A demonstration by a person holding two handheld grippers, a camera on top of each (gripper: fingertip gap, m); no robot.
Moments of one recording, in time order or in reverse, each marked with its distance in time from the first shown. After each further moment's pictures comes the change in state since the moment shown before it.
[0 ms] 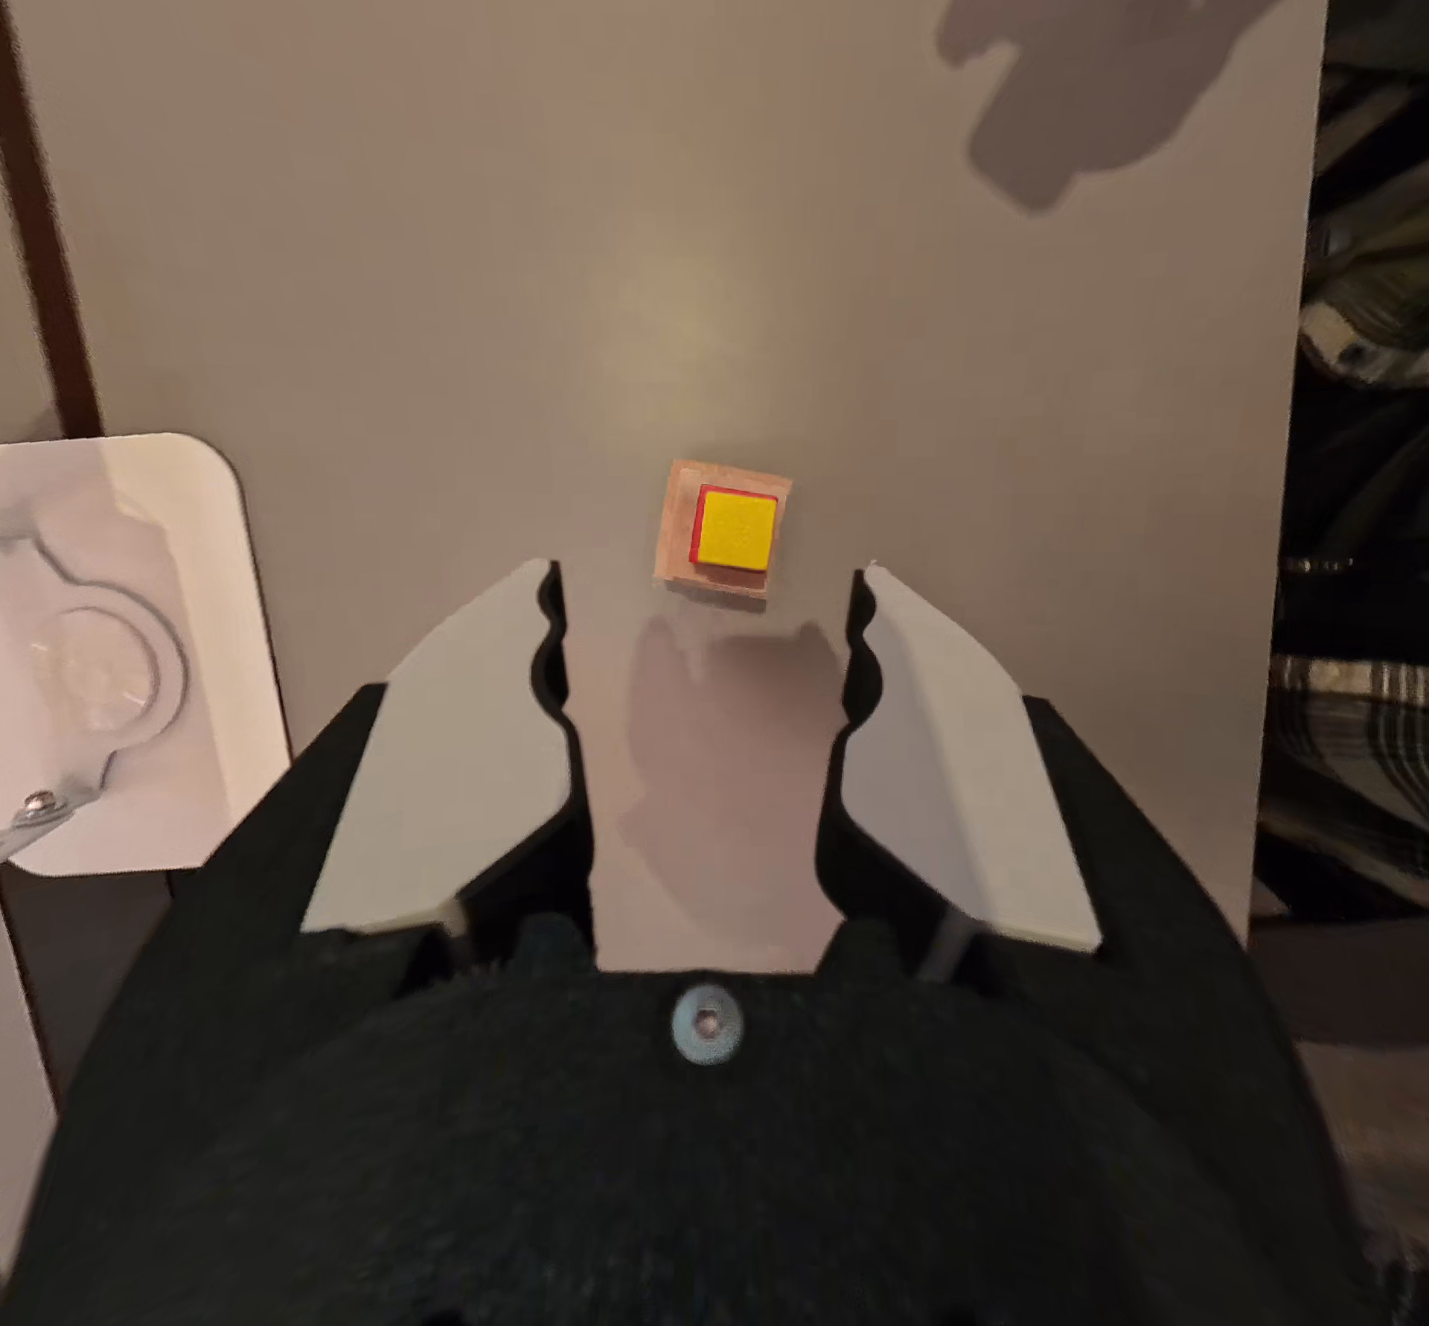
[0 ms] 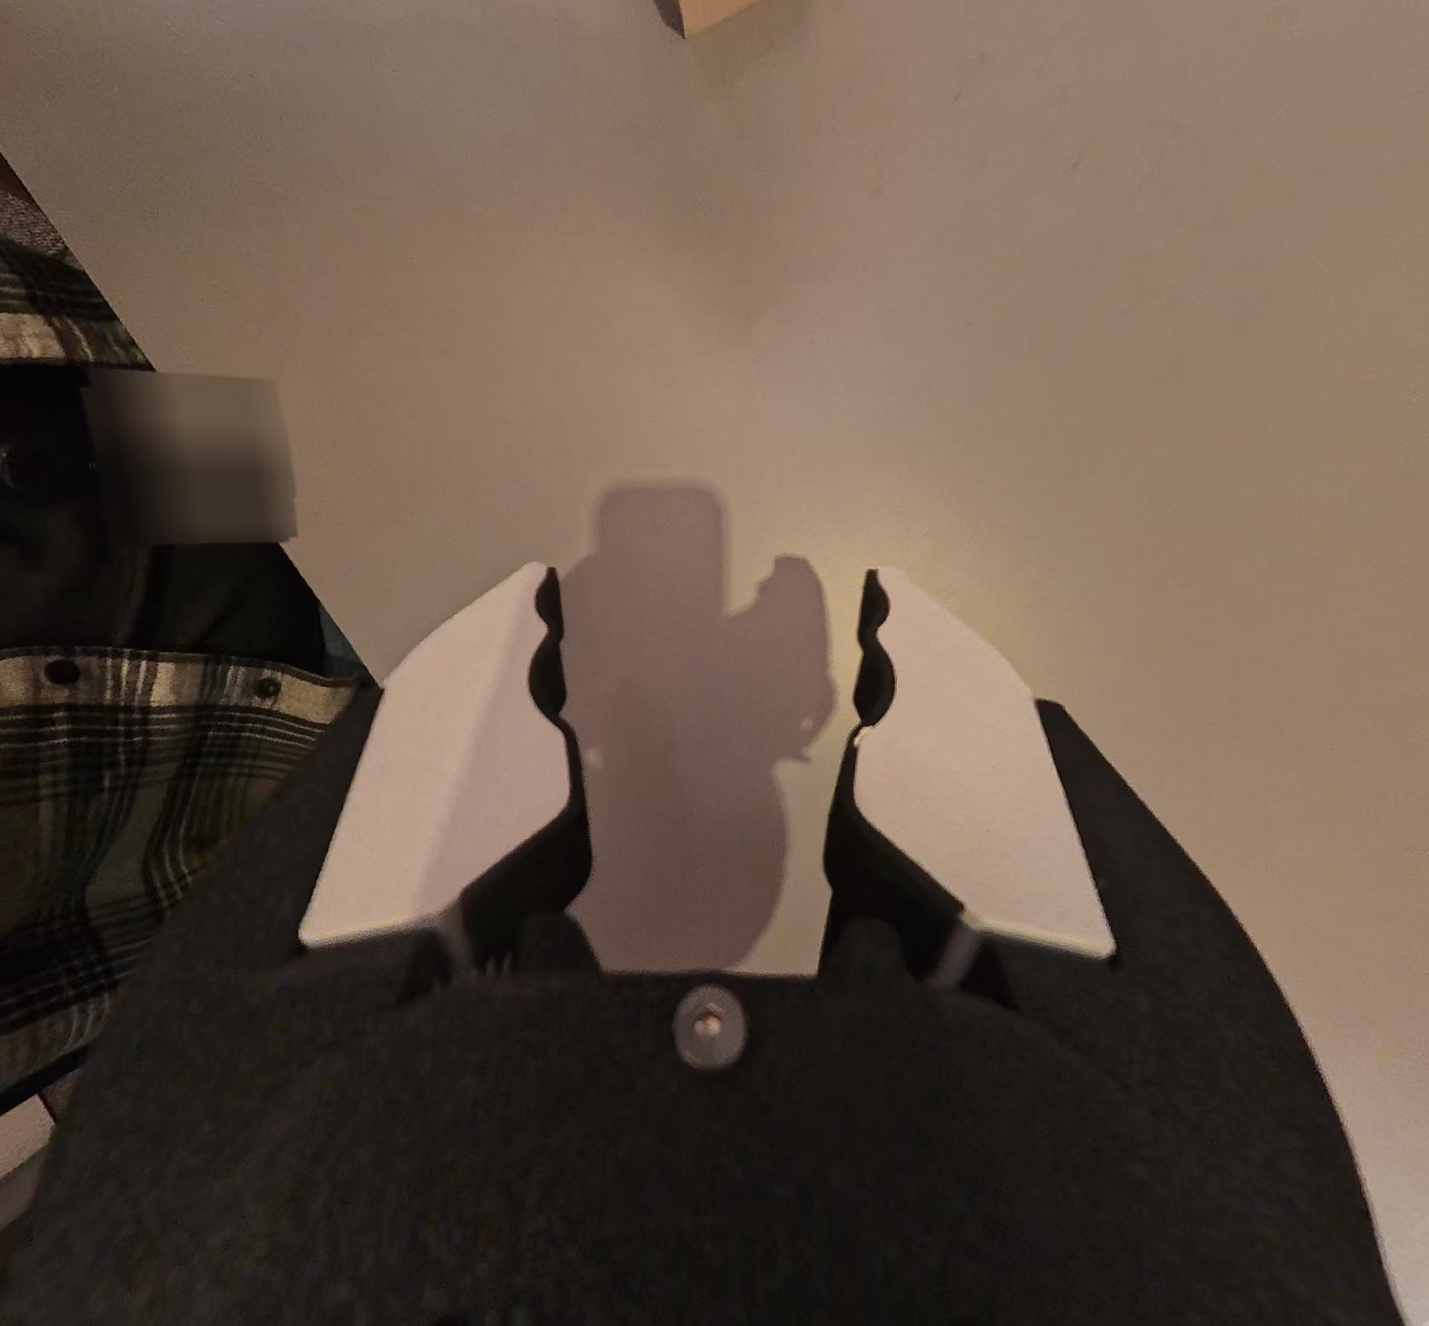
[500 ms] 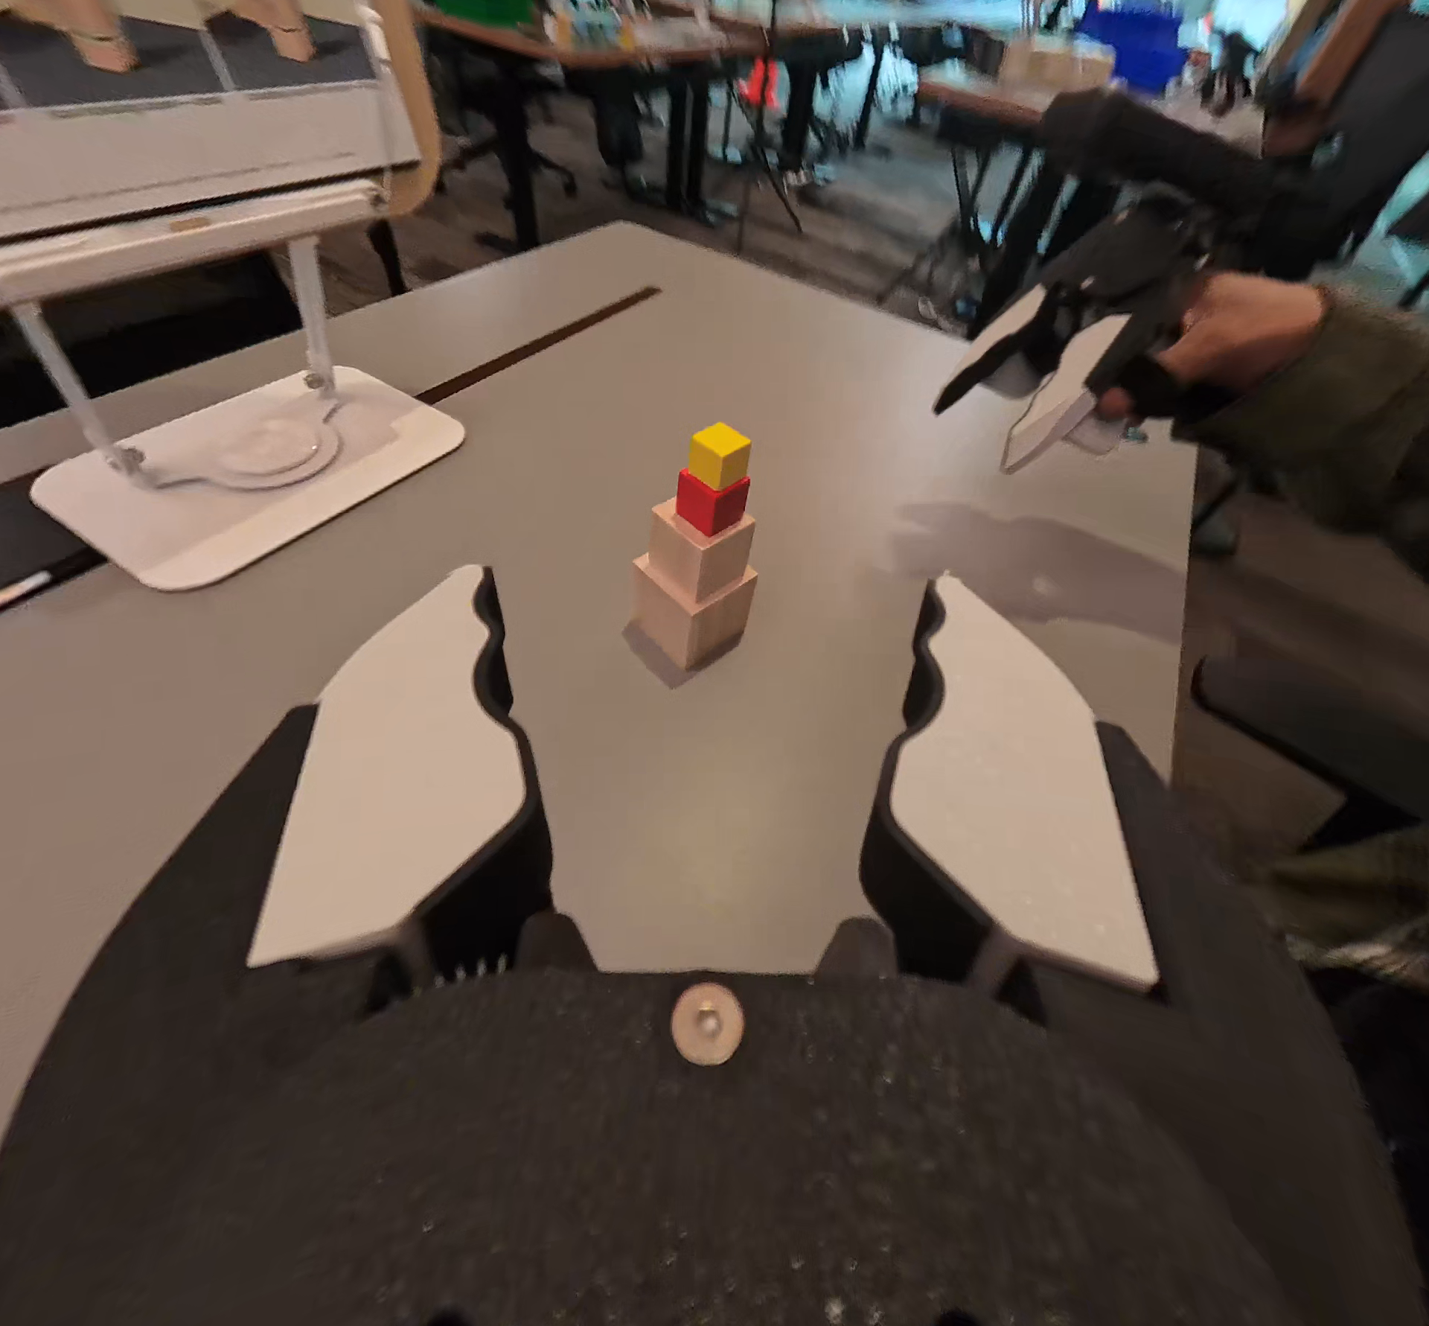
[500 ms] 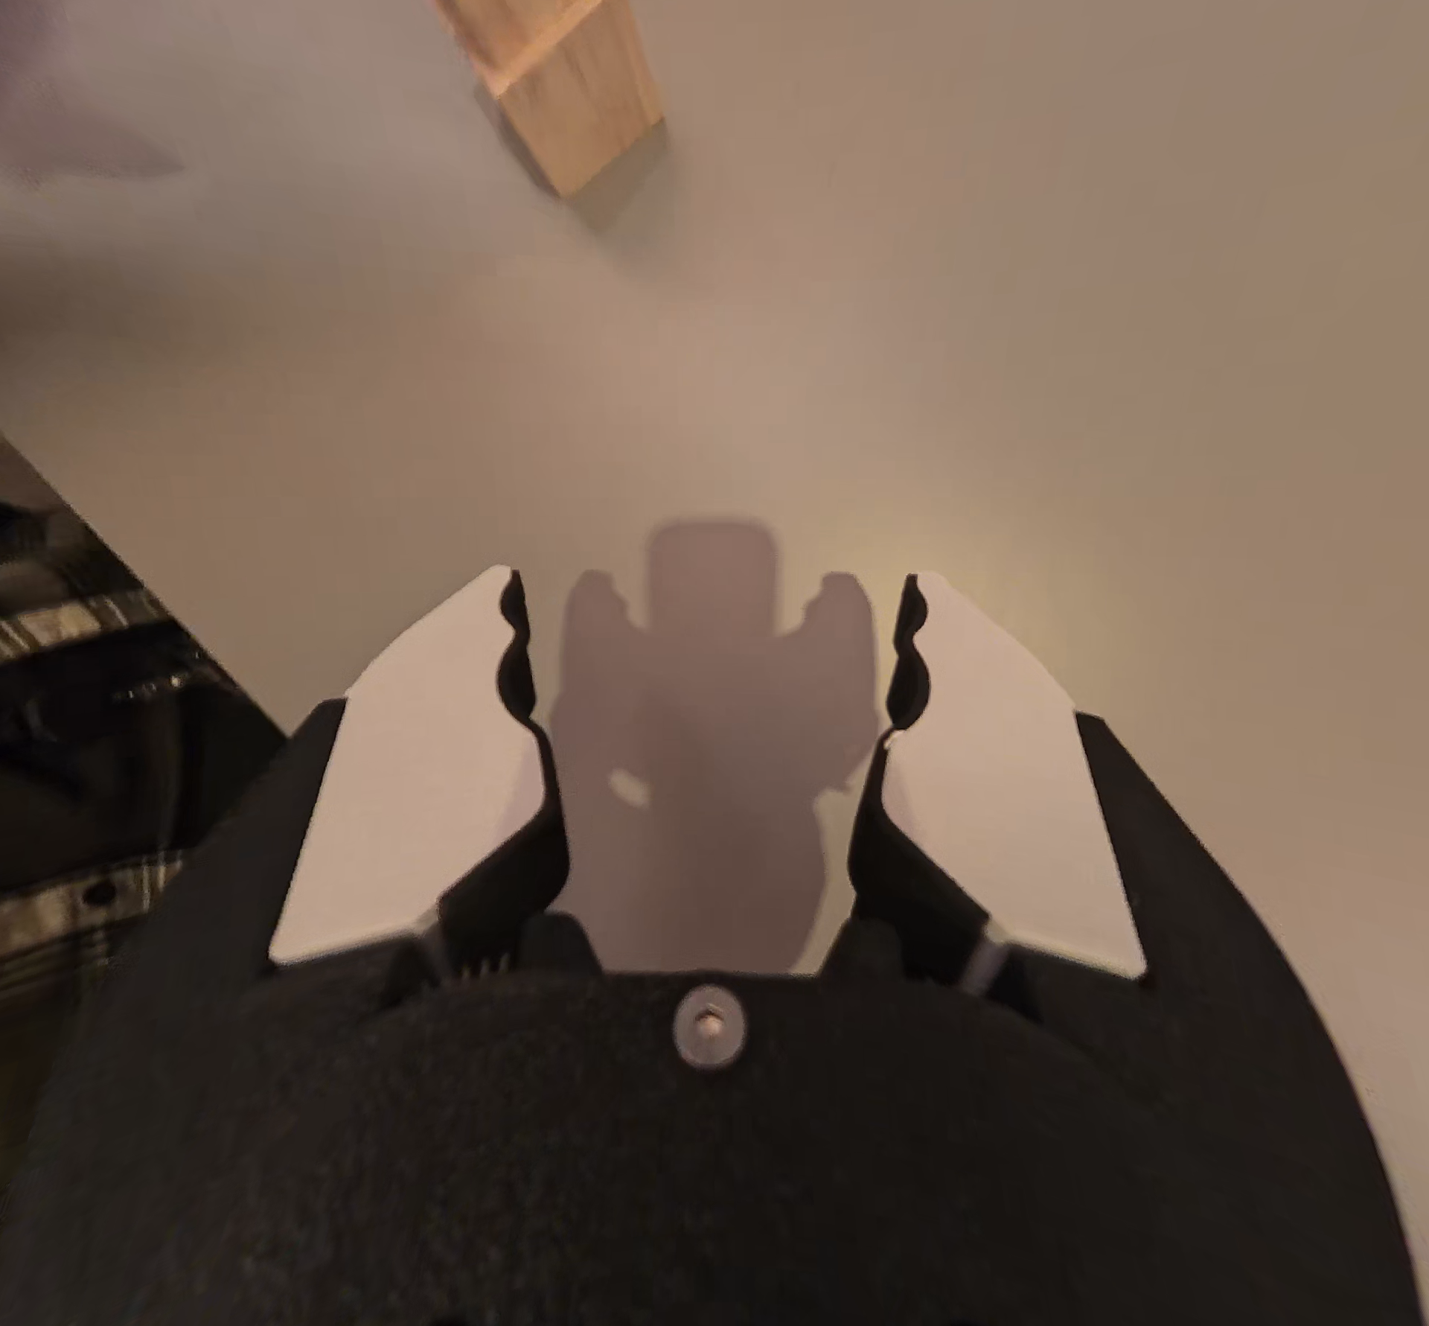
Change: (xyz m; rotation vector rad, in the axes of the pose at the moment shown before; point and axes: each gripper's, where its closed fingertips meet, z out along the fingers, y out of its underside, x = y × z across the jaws) left arm 0.073 0.083 -0.068 0.887 -0.408 -0.501; right arm 0.022 -0.032 0.021 0.058 0.045 0.230
